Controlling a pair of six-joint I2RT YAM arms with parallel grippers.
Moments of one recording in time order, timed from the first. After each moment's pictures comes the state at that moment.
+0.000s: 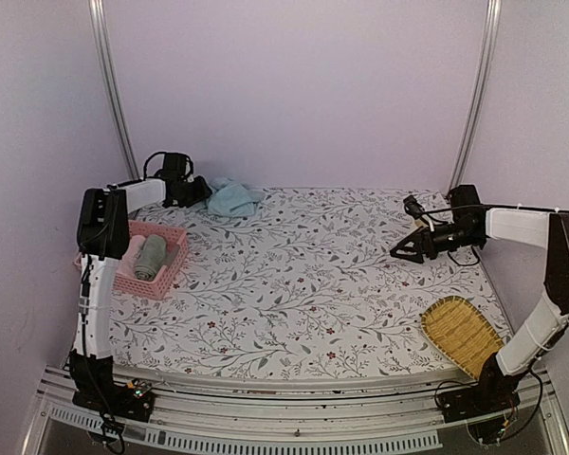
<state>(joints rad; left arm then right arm) -0.13 2.47 2.04 -0.21 0.14 -0.44 0.09 1.60 1.01 -0.42 -0.92 -0.38</state>
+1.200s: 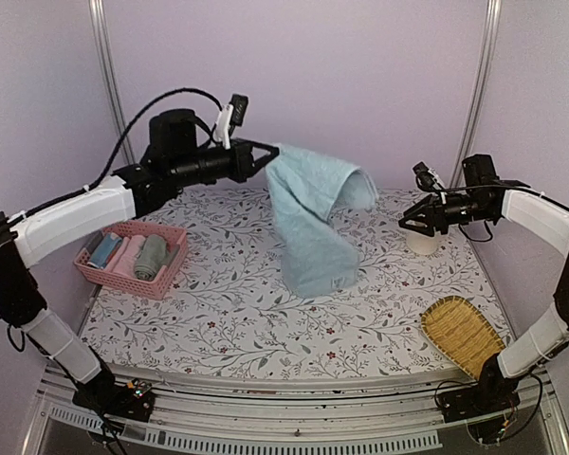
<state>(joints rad) -0.66 1.56 1.44 0.07 0.33 -0.27 0.08 1.49 1.19 -0.58 -0.93 -0.47</state>
